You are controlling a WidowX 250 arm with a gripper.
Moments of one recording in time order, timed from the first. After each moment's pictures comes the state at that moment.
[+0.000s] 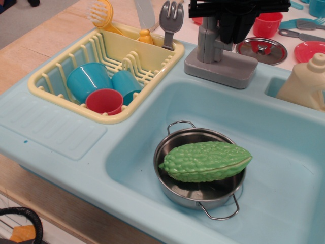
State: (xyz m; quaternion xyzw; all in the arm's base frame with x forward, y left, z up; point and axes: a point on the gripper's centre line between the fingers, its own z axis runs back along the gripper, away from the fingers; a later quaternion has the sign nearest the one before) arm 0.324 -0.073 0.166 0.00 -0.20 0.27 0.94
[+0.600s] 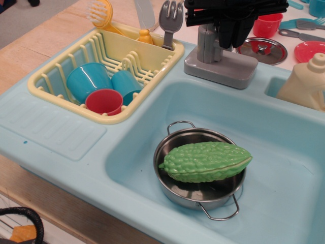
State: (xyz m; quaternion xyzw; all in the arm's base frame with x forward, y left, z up) arm 0.313 -0.076 0.164 -0.02 -0.18 0.30 0.94
